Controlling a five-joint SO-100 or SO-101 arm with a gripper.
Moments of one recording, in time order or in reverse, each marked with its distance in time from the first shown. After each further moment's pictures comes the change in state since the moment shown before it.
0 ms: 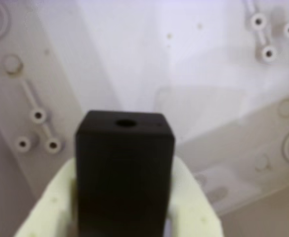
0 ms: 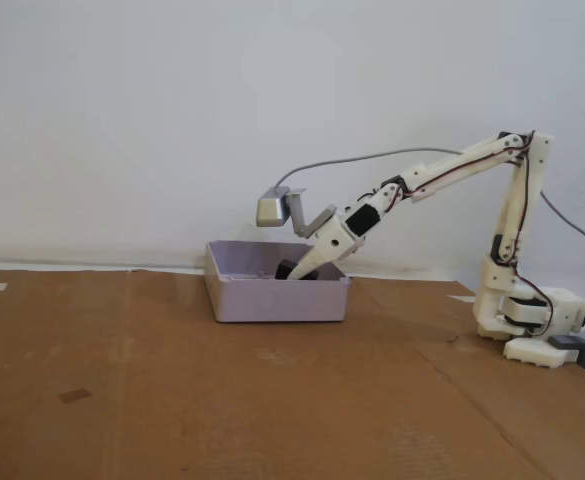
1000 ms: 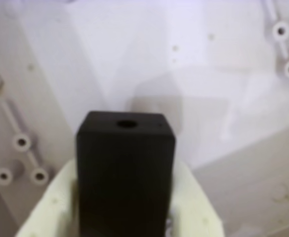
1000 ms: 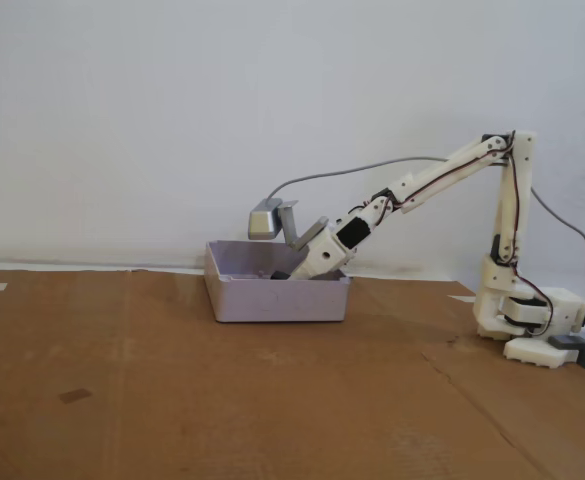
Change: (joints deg) arm 0.0 -7.7 -2.2 -5.1 0.0
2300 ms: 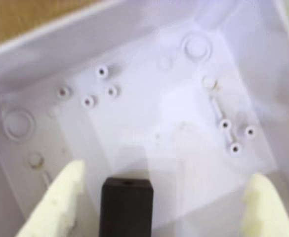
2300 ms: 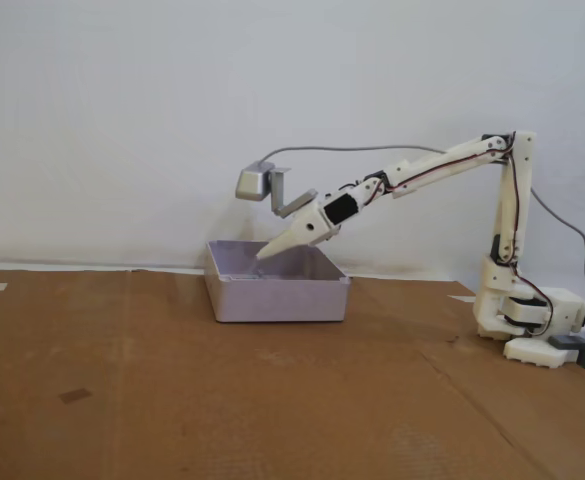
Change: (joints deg) arm -0.4 0.0 -10.5 0.0 0.0
